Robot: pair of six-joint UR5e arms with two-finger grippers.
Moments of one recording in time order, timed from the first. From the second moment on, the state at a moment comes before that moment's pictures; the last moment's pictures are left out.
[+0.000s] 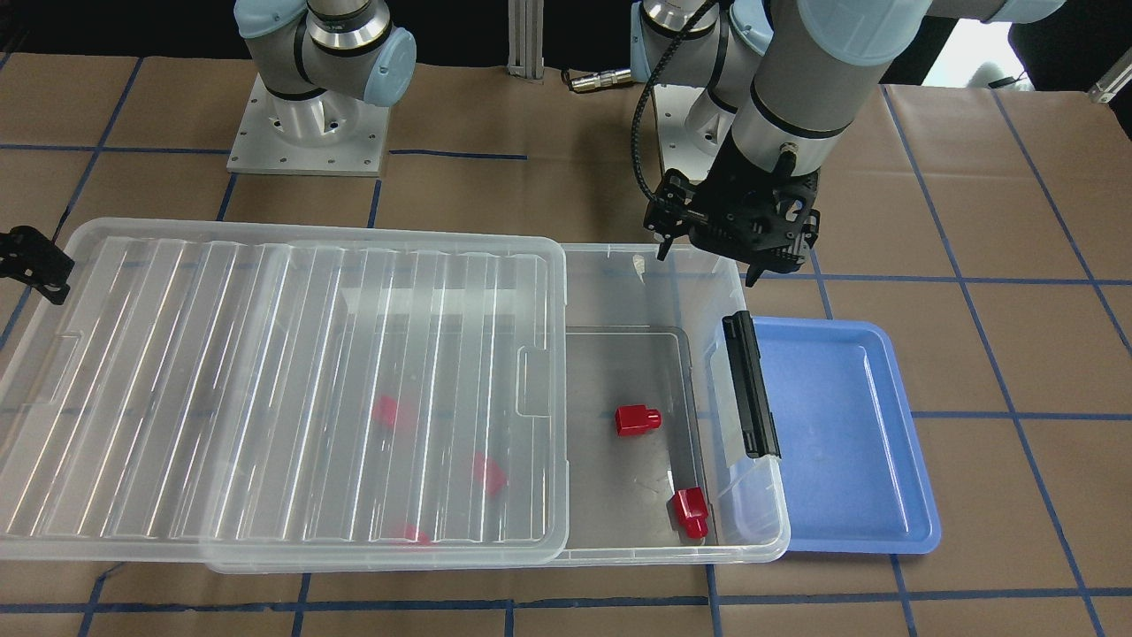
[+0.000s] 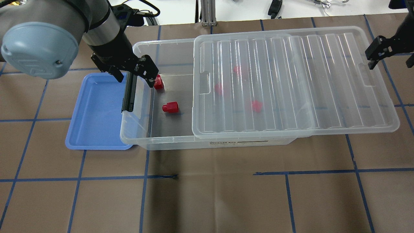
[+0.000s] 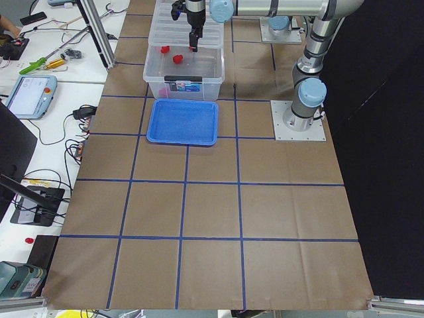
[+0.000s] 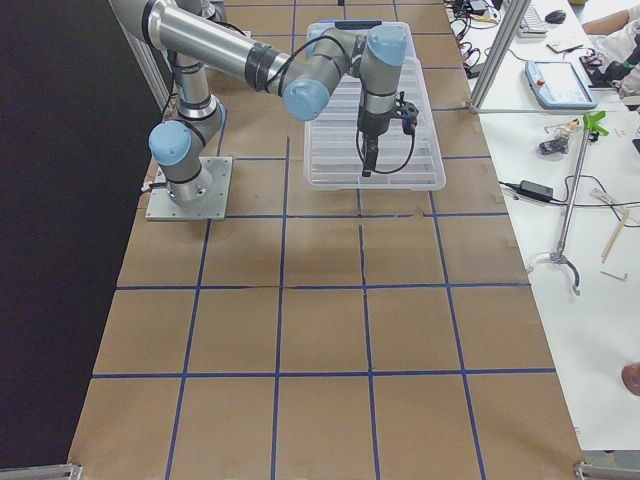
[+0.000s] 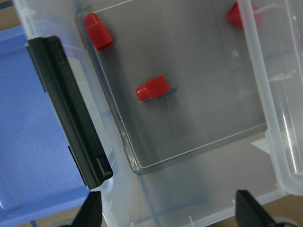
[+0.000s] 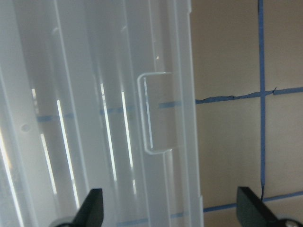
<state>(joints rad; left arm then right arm) -1.64 -1.66 -1.58 -1.51 1.51 0.35 1.20 -1.47 1.55 -1.64 -1.68 -0.26</state>
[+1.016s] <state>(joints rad) -1.66 -1.64 -1.75 -1.37 1.51 1.52 1.23 -1.49 1.49 -1.46 -1.66 -0.21</state>
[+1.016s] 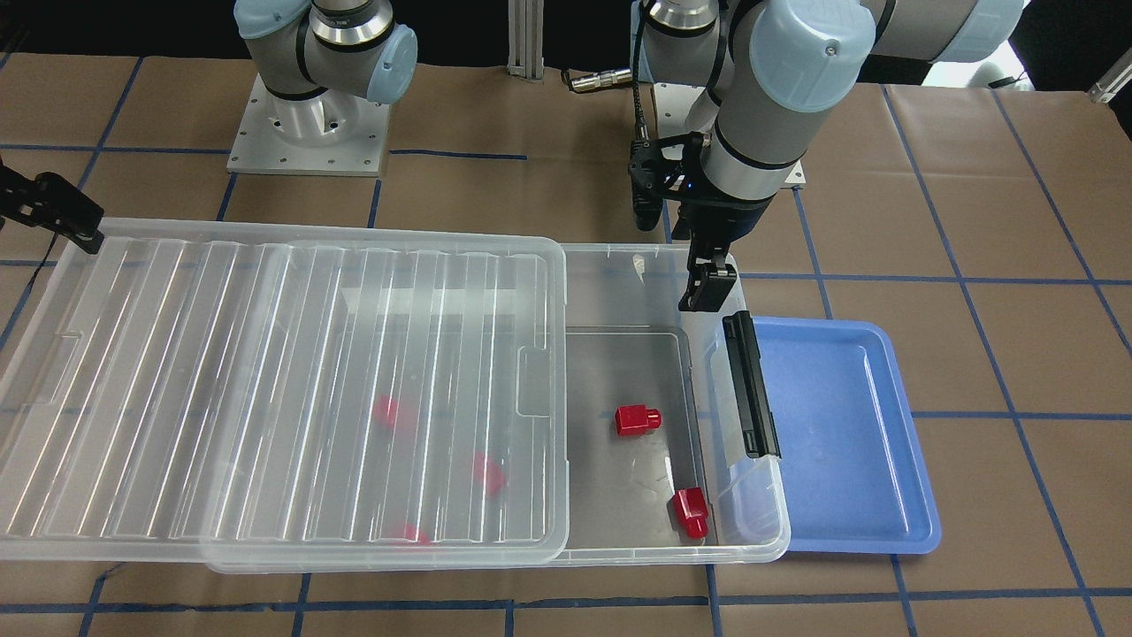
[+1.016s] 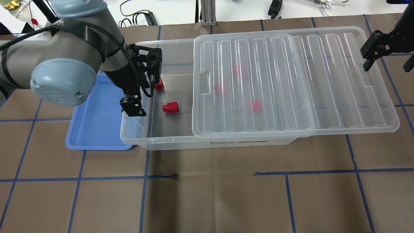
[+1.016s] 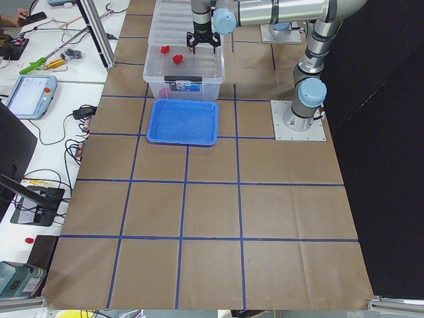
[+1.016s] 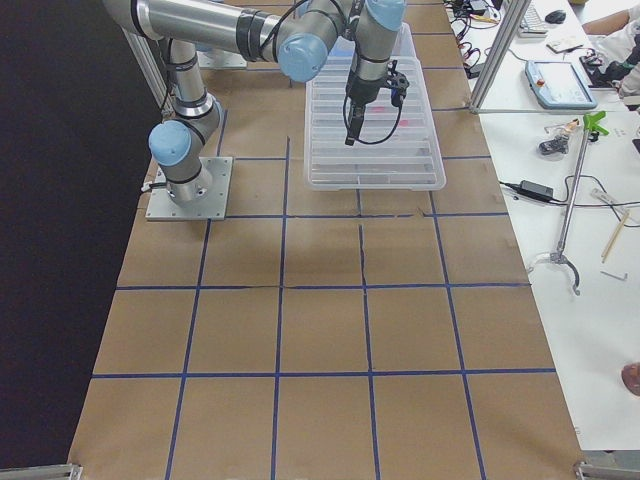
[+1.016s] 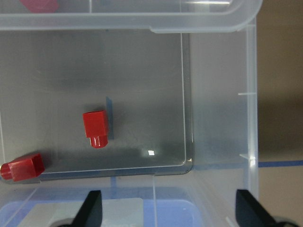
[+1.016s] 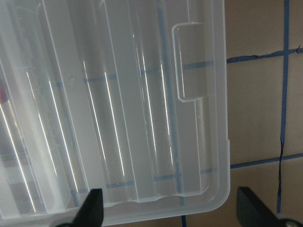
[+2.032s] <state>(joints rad) -1.65 -1.83 -1.85 -1.01 1.50 1.45 1.23 -1.49 1.49 -1.46 -1.67 -0.21</state>
